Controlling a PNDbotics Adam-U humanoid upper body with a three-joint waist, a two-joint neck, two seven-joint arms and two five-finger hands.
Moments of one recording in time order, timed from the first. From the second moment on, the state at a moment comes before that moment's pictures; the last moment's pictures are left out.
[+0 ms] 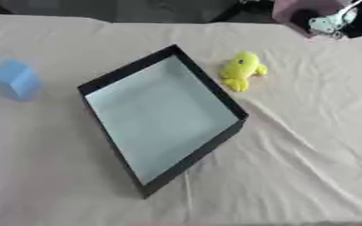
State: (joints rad) left arm -0.15 0.30 0.21 -1.90 0.04 0.05 0.23; right arm -0.70 -1.07 0.20 -1.98 -0.03 0.28 0.40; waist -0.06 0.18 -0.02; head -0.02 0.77
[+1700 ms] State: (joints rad) left arm -0.15 0.29 0.20 -1.91 0.05 0.04 0.24; right arm -1.17 -0.42 0.65 -1.51 0.25 0.31 0.70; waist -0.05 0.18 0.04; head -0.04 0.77
